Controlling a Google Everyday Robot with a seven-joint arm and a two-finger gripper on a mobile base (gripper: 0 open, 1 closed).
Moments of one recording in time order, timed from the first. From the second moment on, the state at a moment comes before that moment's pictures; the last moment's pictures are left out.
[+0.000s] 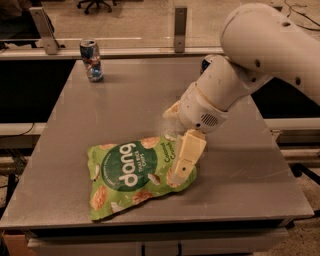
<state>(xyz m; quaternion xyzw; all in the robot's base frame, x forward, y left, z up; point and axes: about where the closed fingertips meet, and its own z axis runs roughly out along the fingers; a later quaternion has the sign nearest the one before) 0.448 -0.025 0.856 -0.69 0.67 0.21 0.17</state>
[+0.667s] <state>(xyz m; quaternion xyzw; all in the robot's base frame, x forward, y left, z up) 0.439 -0.015 0.841 -0.70 0.66 0.22 0.17</state>
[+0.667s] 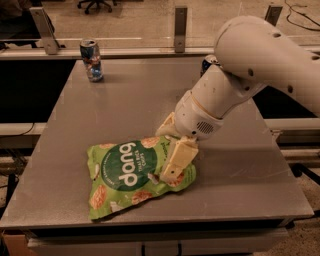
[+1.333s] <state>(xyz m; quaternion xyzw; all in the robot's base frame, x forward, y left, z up) 0.443 -0.023 0.855 -0.69 0.67 0.22 0.19</state>
